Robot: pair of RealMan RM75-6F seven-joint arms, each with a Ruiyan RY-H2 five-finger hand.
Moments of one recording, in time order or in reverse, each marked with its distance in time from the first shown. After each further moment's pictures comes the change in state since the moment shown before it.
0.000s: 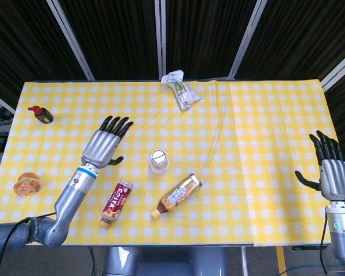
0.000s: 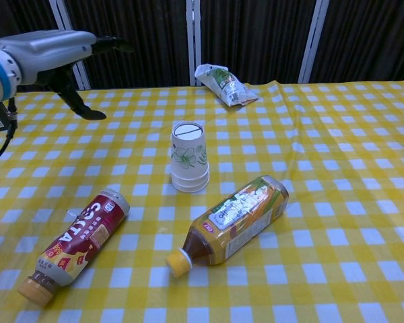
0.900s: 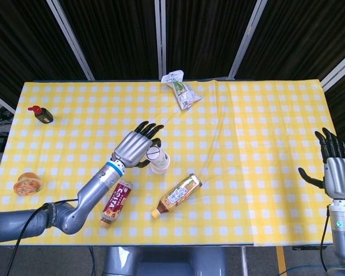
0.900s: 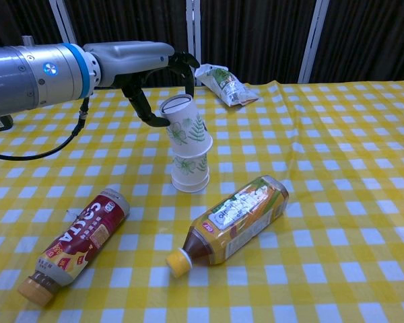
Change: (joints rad) left arm -0.180 -0.077 -0.124 0.090 -0.049 -0.369 -0.018; right arm -0.003 -0.004 0.027 0.024 0.019 0.022 0.038
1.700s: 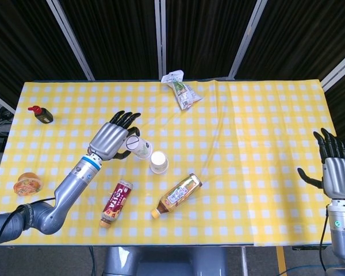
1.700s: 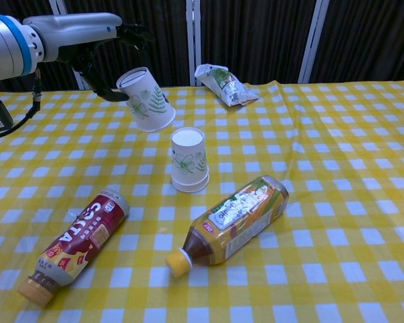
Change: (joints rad) left arm 0.113 0.137 -0.016 -0.054 0.100 0.050 -0.122; right arm 0.003 -0.009 -0.002 0.005 0.000 0.001 -0.018
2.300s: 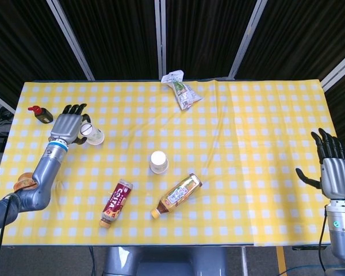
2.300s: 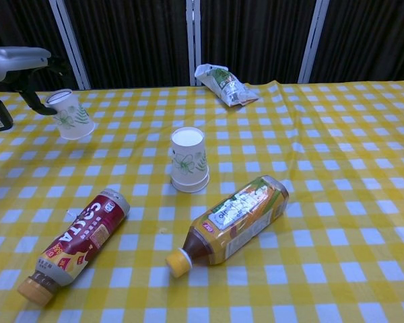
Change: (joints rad) left arm 0.031 -0.040 0.036 0.383 -0.235 -0.142 -0.016; right arm 0.003 -0.006 -0.008 0.000 -0.014 0.002 -0.006
